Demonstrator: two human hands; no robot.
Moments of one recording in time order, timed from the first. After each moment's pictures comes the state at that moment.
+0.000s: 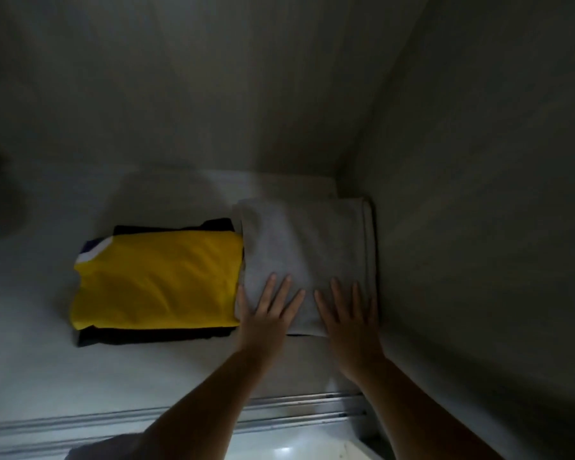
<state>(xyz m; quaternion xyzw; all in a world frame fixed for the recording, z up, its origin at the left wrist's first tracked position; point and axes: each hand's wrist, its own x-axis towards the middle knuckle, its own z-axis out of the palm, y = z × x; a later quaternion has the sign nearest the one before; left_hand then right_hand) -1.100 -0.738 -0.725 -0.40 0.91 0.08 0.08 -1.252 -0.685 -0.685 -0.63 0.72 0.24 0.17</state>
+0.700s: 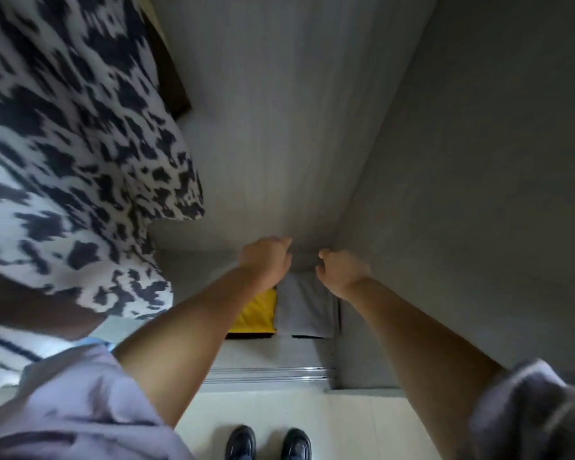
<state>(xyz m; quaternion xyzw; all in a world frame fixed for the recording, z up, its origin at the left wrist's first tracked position) -1.019 -0.770 -0.094 -0.50 0.86 0.13 0.00 -1.177 -0.717 -0.092 -0.63 0.75 0.07 0.16</state>
